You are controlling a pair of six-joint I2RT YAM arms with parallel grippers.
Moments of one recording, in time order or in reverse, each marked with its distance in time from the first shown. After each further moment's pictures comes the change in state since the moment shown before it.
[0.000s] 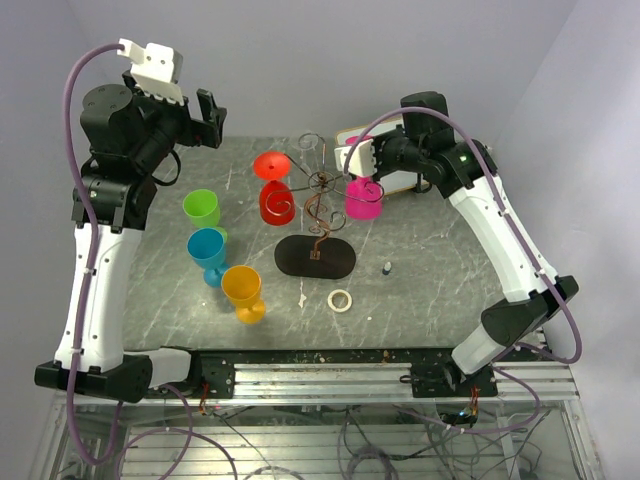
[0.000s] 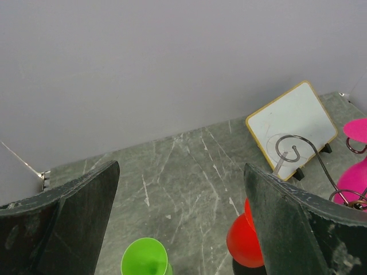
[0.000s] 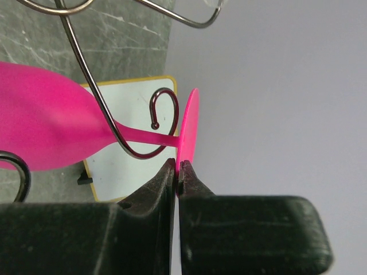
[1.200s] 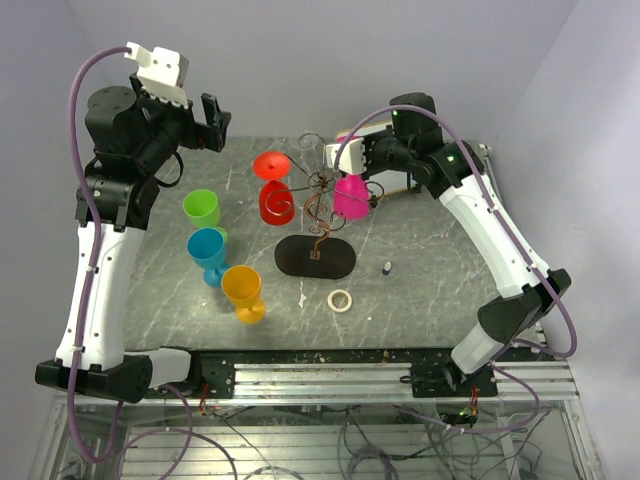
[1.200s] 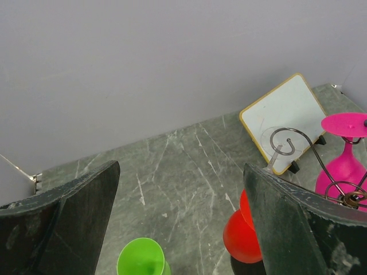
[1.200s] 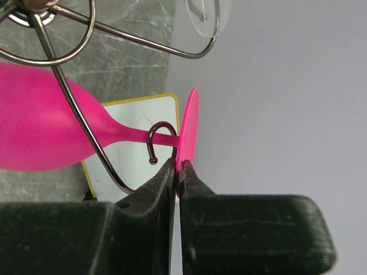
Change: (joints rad) left arm 0.000 0.001 -0.030 0.014 0.042 0.009; right arm 0.027 0.028 -0.024 0.089 0.007 0.072
